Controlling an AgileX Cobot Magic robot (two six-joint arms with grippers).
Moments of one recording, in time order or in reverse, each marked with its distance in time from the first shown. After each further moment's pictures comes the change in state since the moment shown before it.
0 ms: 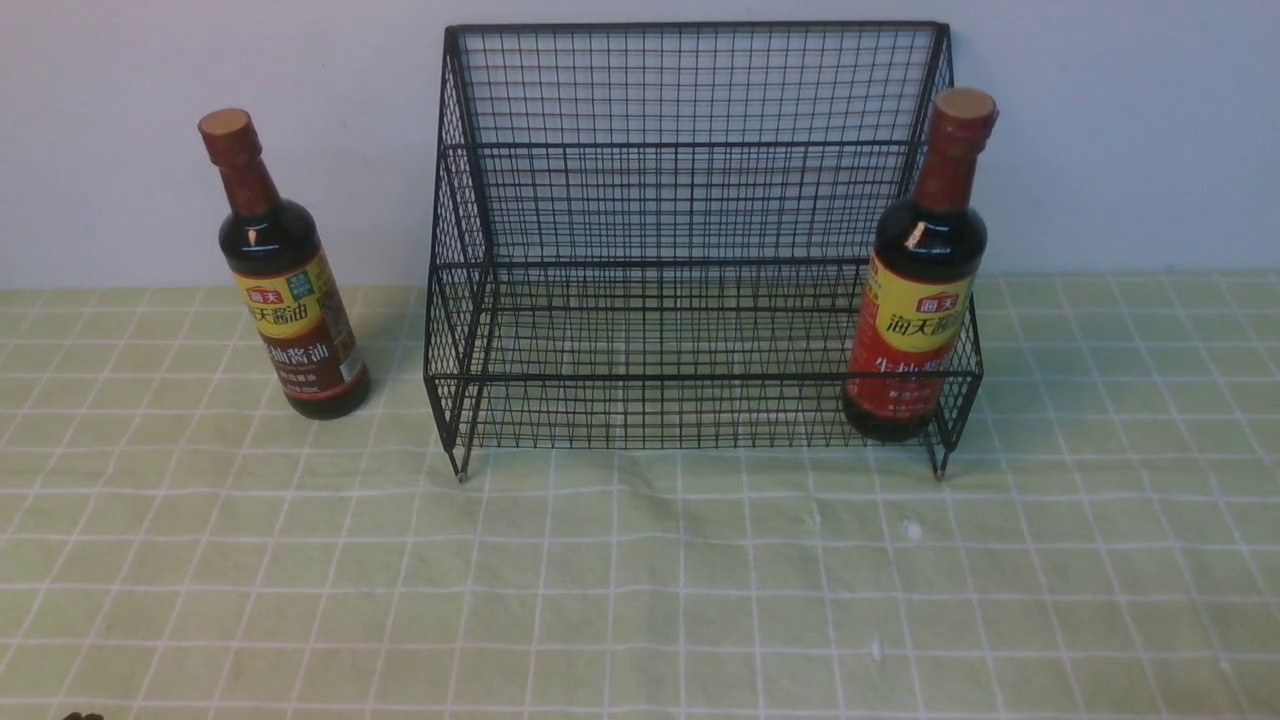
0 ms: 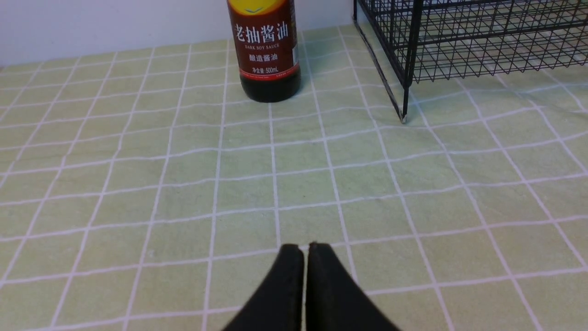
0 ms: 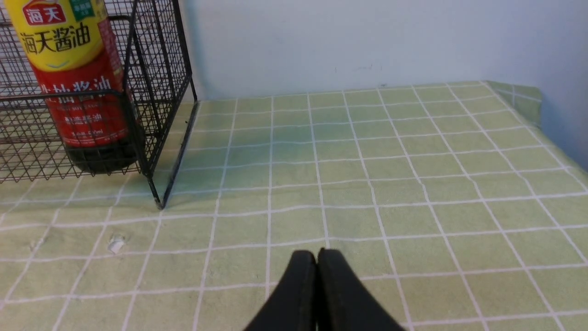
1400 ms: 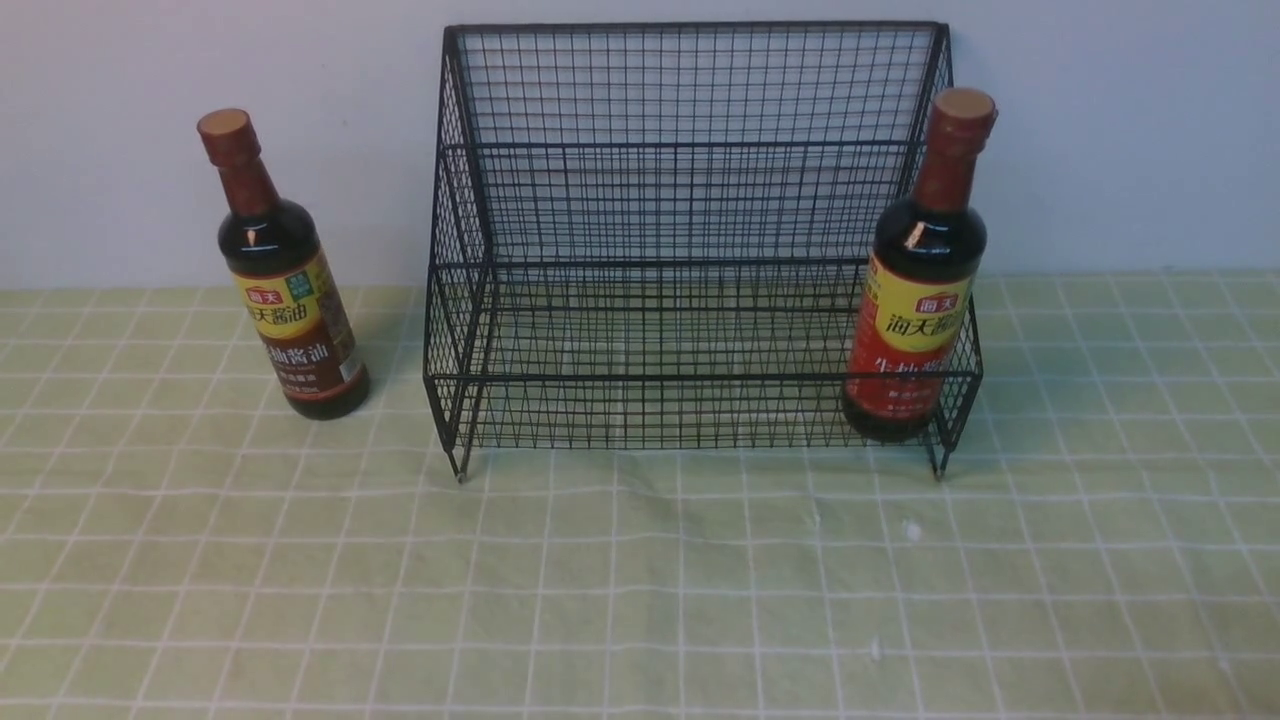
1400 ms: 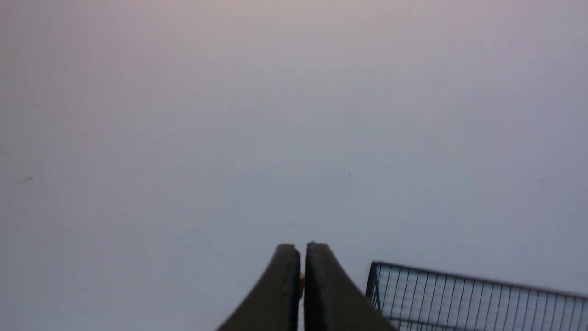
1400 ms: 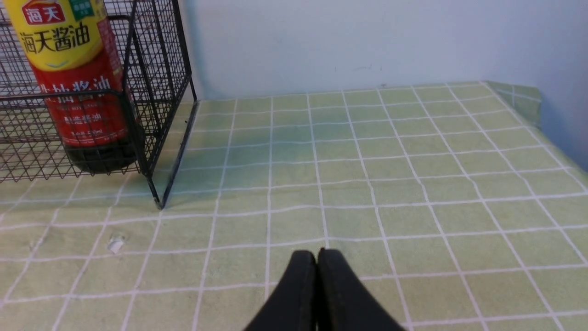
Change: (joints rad) right arm 0.000 0.000 0.000 0.000 0.000 -0.001; left arm 0.000 0.299 -0.232 -0.089 -0.712 -0.123
